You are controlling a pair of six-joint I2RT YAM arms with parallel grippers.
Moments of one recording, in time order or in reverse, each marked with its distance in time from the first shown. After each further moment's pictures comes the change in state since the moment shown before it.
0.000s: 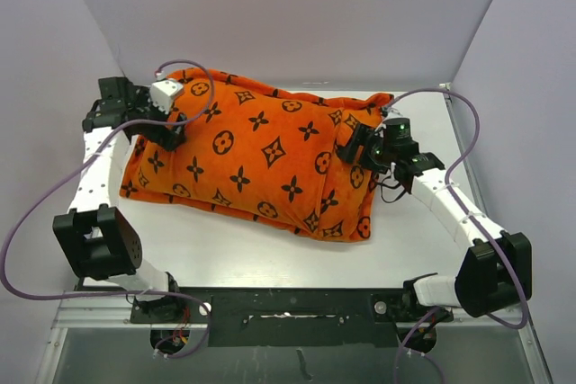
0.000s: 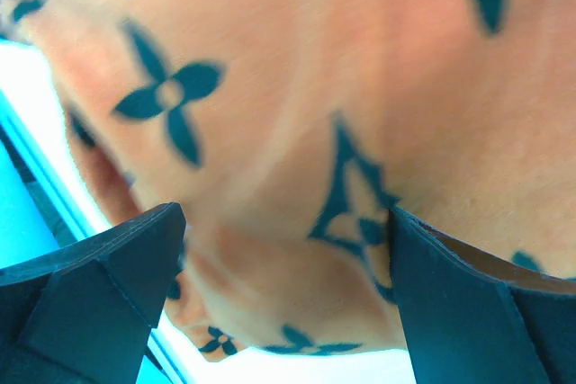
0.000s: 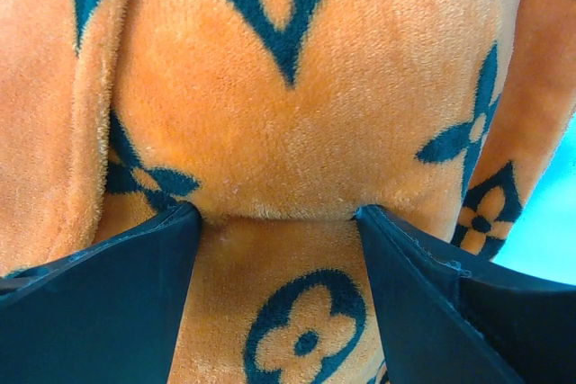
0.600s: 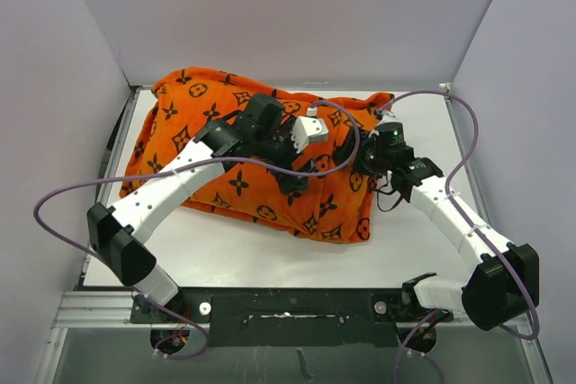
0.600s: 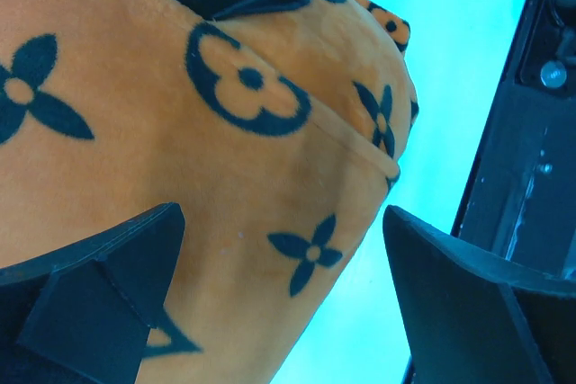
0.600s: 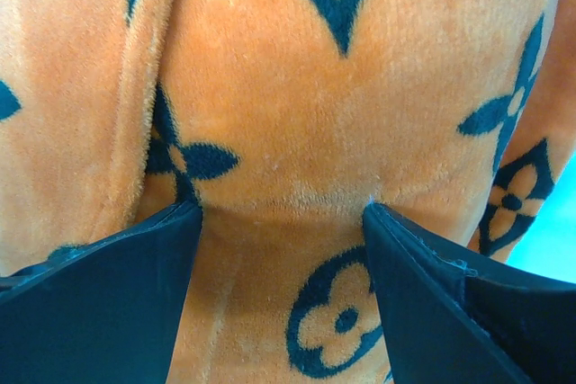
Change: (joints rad) left arm -0.942 -0.003 0.155 -0.100 -0.087 -0.310; right arm 0.105 -0.060 0.014 -0.050 0.101 0.039
